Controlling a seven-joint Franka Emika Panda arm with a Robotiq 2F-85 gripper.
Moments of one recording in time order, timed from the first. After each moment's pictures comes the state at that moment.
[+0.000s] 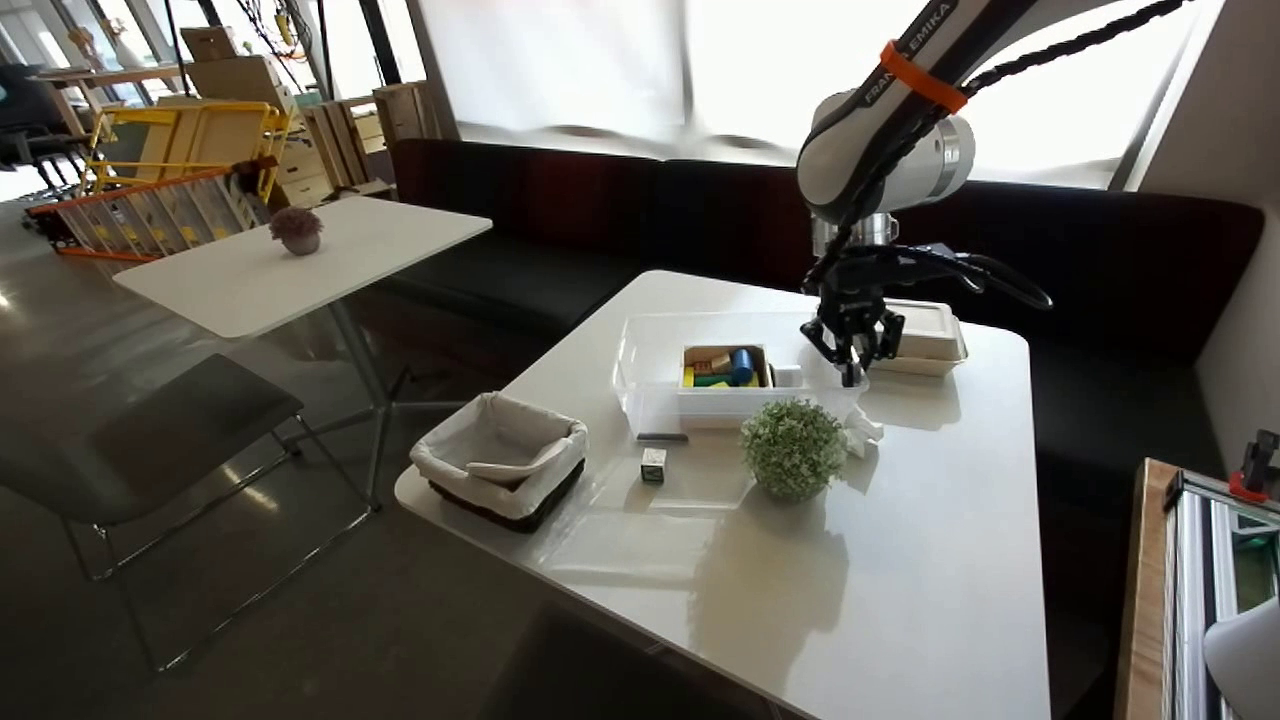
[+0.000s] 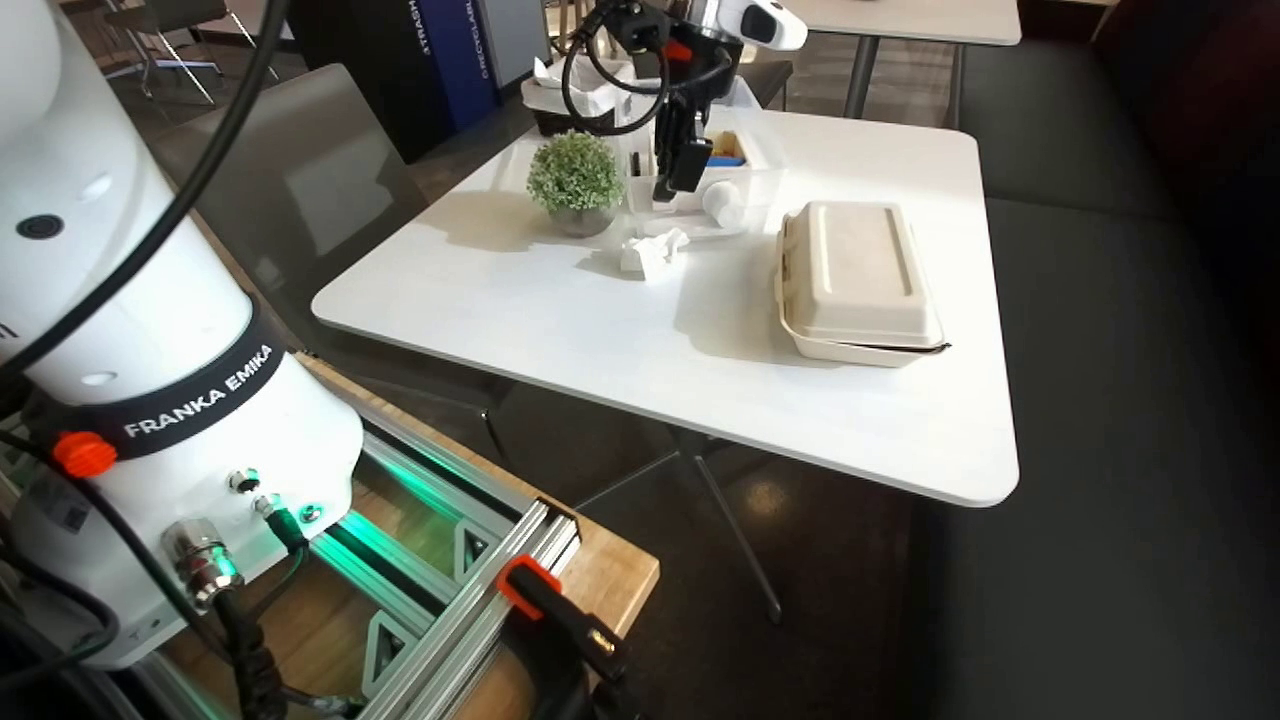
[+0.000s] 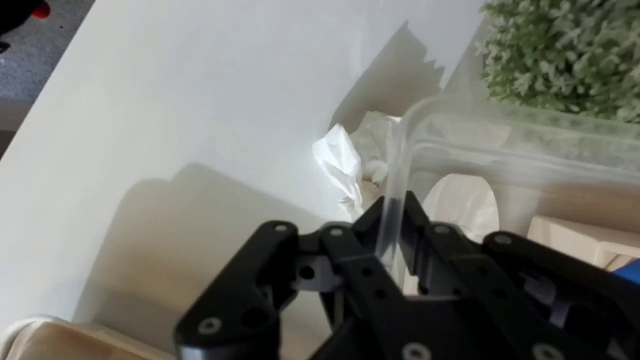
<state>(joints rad) -0.14 0.24 -0.17 -2.30 0.15 2.26 0.37</state>
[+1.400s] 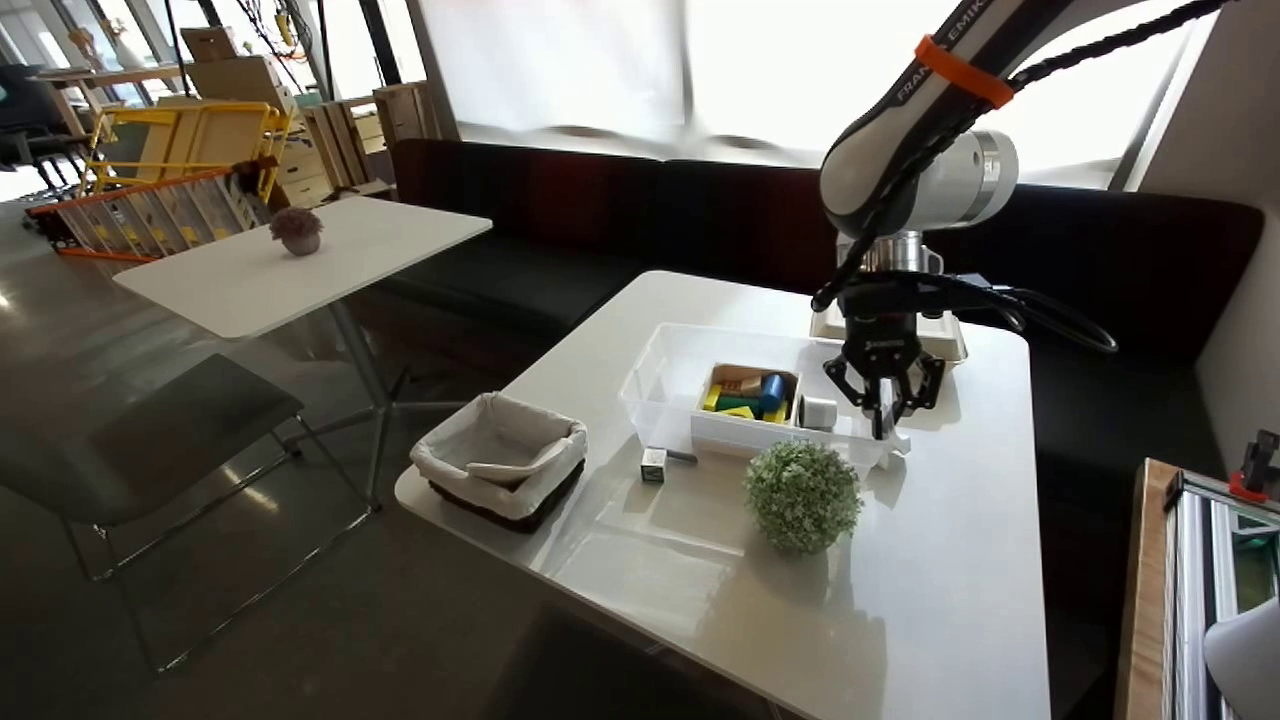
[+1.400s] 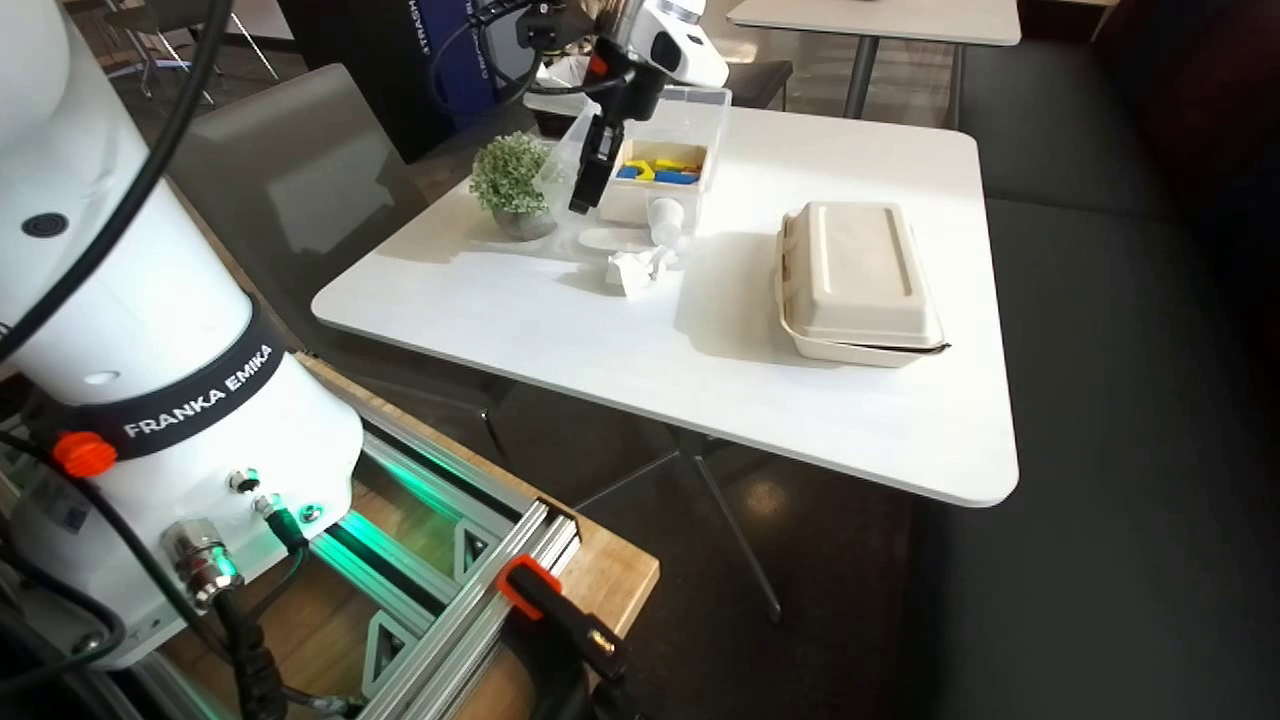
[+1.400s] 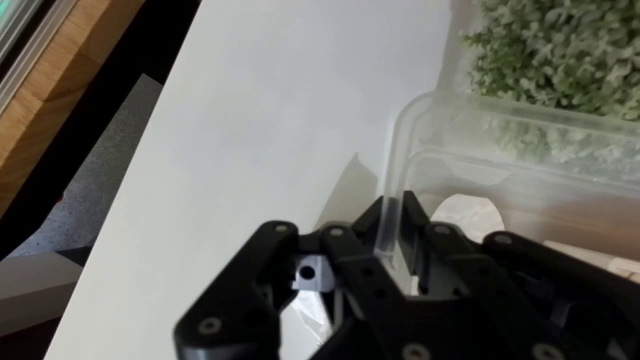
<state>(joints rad) -0.11 0.13 -0.13 -2.47 0.29 2.21 0.52</state>
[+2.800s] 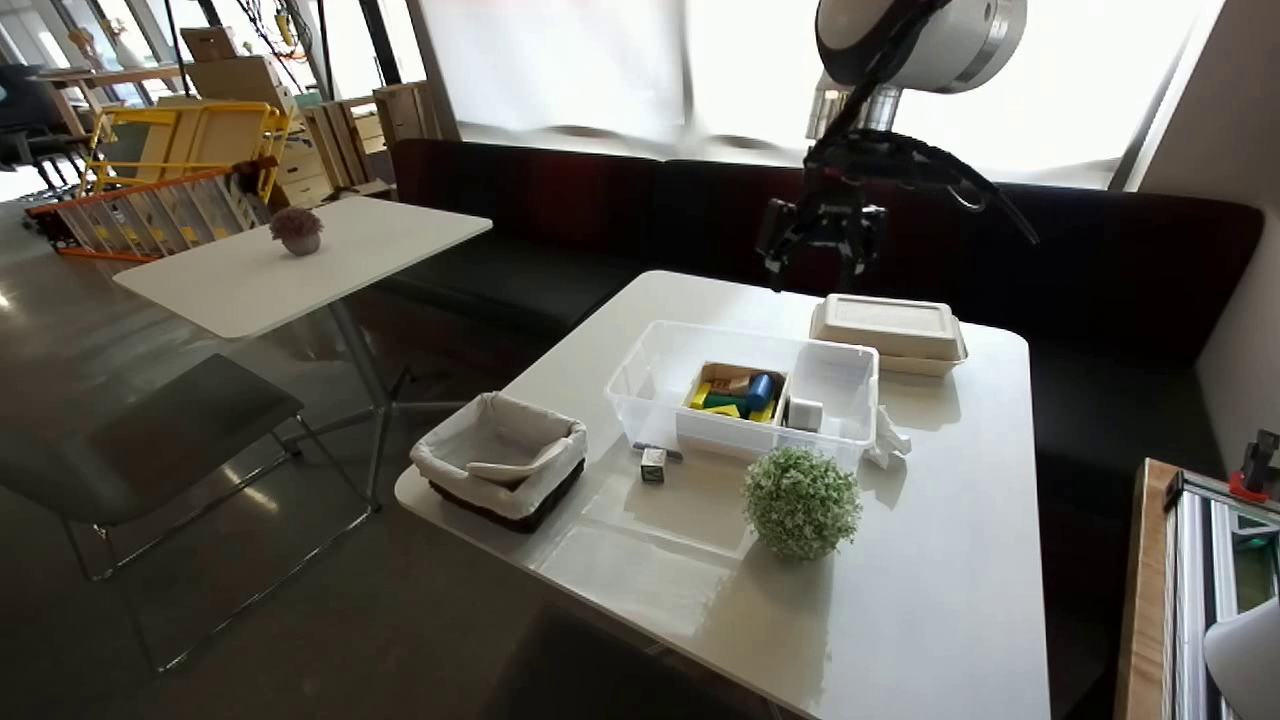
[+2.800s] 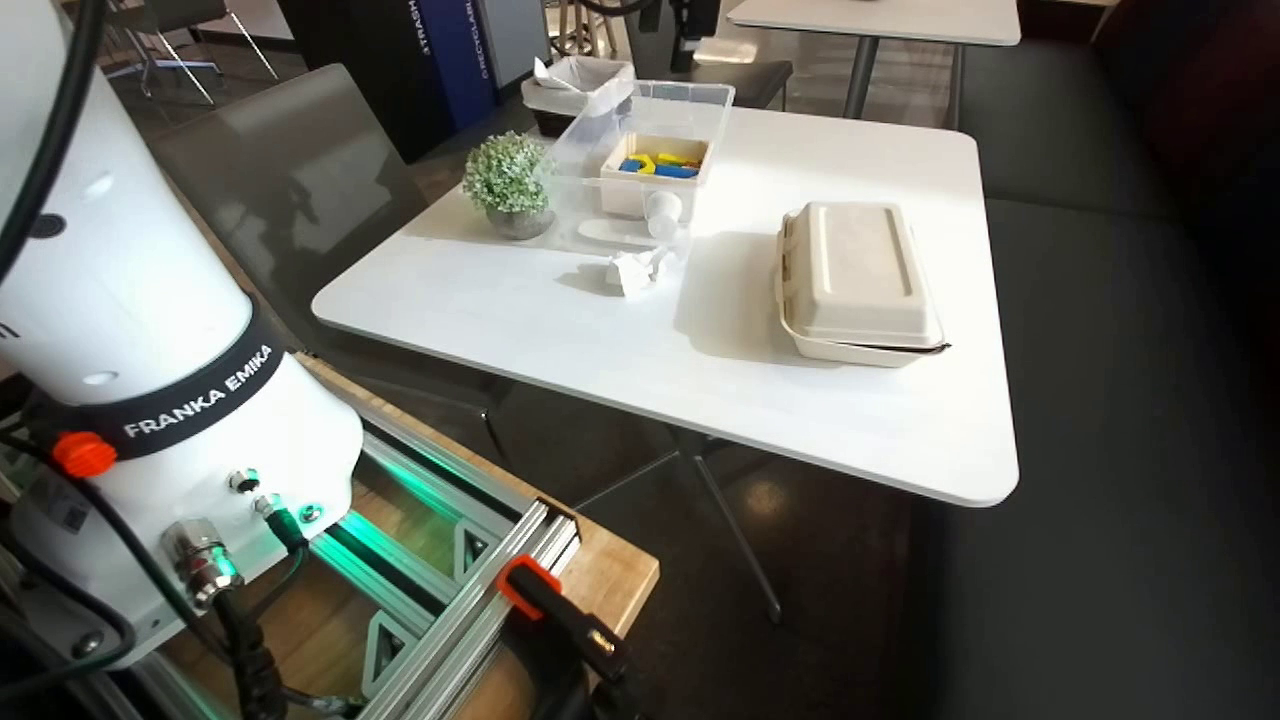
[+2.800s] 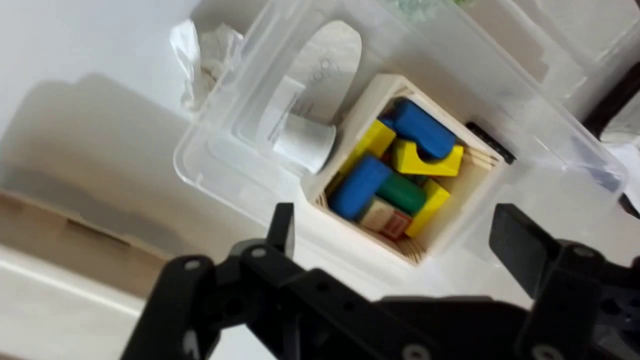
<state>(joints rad) -0.12 -0.03 -0.13 -2.30 0.26 2.25 0.19</state>
